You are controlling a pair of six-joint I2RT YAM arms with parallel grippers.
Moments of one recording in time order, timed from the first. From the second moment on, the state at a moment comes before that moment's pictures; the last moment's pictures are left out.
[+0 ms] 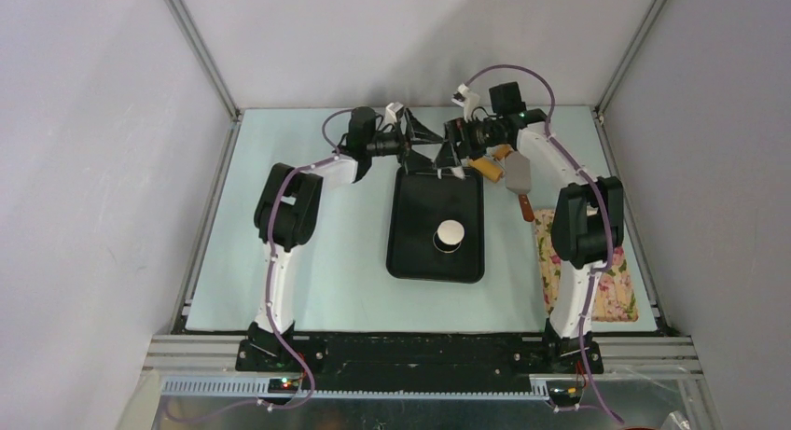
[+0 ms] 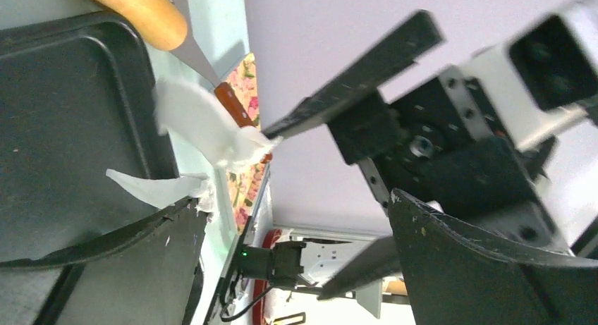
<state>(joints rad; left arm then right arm) -0.39 2.25 1.57 0.51 0.98 -1.39 0.24 1.99 1.72 -0.64 -0.82 -0.08</state>
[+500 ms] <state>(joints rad) -0.40 2.19 1.82 -0.40 0.66 -0.72 0.36 1.92 1.72 -0.72 -0.61 -0.19</state>
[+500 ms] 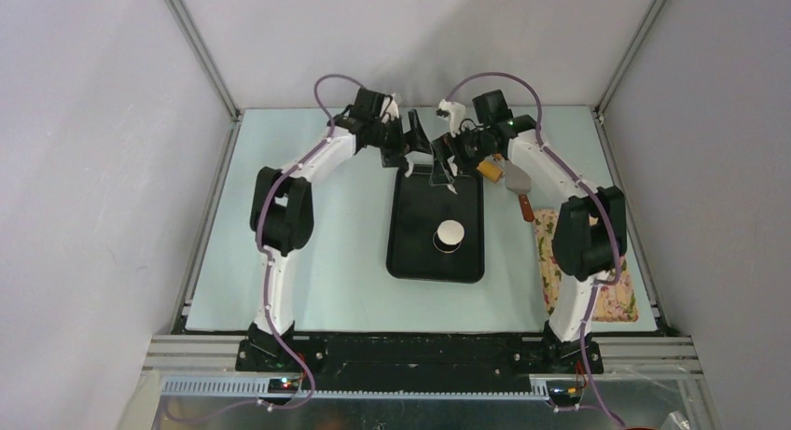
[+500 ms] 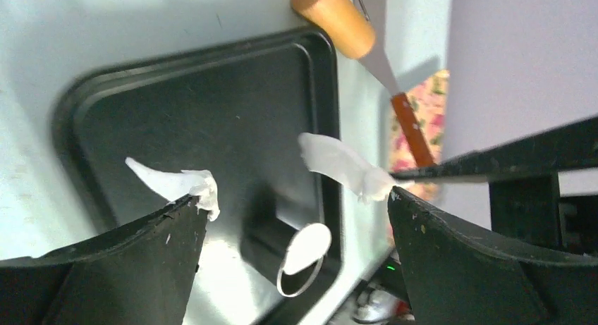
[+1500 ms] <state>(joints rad) -0.42 2.19 1.88 -0.58 0.75 -0.57 0.49 1.86 1.64 -0.71 -0.42 -0.34</state>
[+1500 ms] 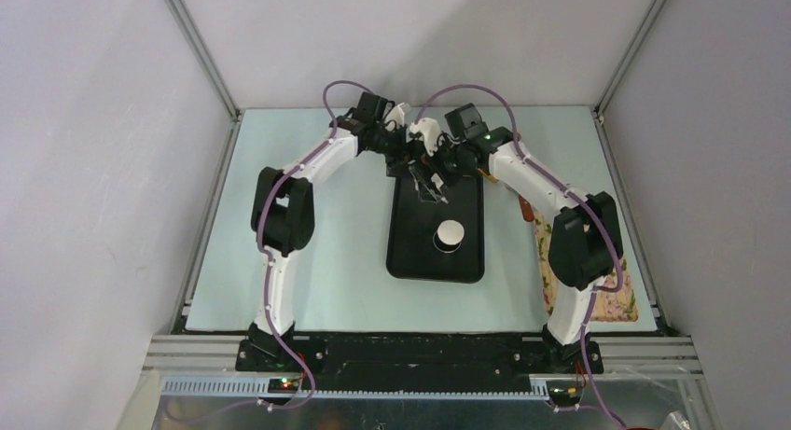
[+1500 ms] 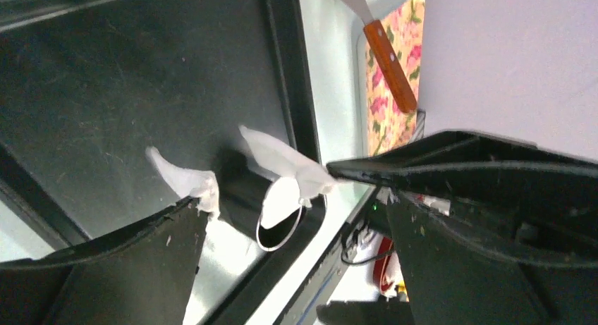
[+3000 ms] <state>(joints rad) -0.36 2.19 1.43 0.67 1.16 -1.55 0.56 1.79 1.43 -0.35 -0.42 -0.39</state>
